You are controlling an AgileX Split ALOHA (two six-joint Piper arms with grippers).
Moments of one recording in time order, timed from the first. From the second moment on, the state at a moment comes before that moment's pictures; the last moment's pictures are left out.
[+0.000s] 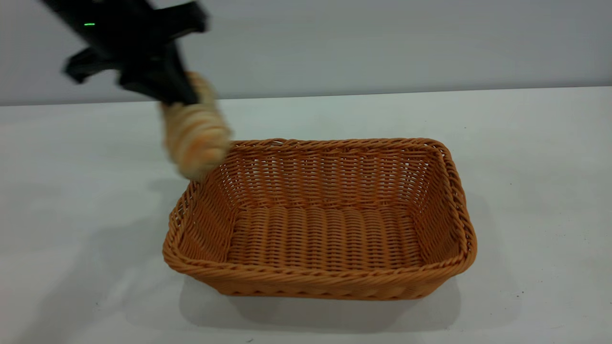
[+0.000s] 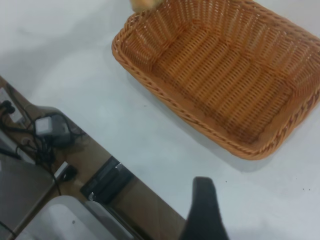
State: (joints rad) left arm -0.29 1.88 -1.26 -0.47 0.55 0.07; right arm 0.34 0.85 -0.85 0.45 0.95 -0.41
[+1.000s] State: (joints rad) left arm -0.50 2.04 -1.27 -0.51 0.34 0.31; right arm 0.34 0.72 -0.85 0.40 0.99 -0.41
